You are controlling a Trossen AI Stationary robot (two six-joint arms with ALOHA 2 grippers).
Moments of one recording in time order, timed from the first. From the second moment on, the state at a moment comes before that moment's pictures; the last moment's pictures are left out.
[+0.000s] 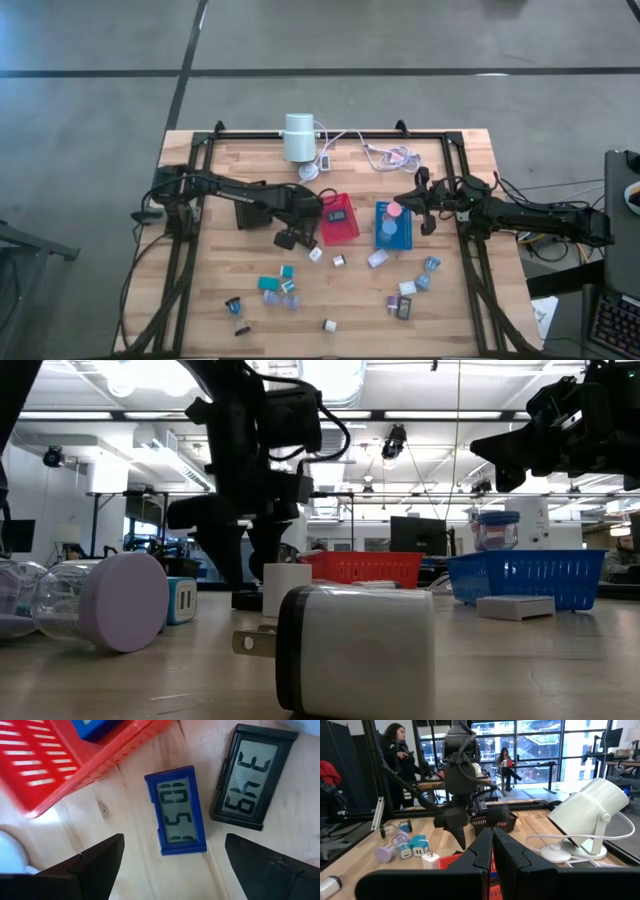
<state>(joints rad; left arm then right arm) 0.02 1.89 1.22 -0.74 -0.12 0.40 -0.33 0.54 0.01 0.60 -0.31 0.11</state>
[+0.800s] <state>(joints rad) 0.03 1.95 1.24 -0.70 -0.05 0.44 -0.33 0.54 0.01 0.60 -0.31 0.10</state>
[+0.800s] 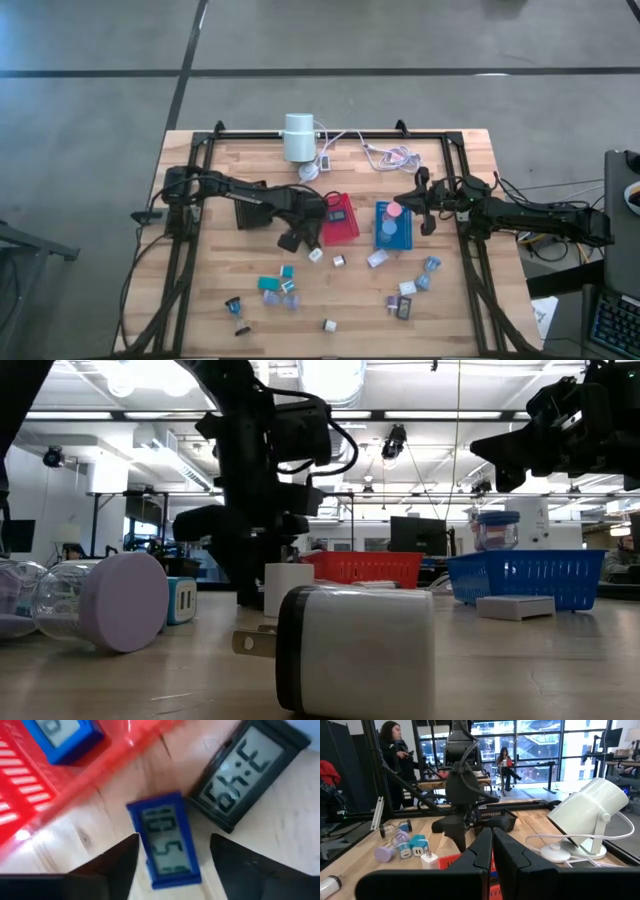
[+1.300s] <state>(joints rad) 0.04 1.91 1.19 -0.70 -0.04 0.38 -0.33 0.54 0.01 0.60 -0.31 0.10</state>
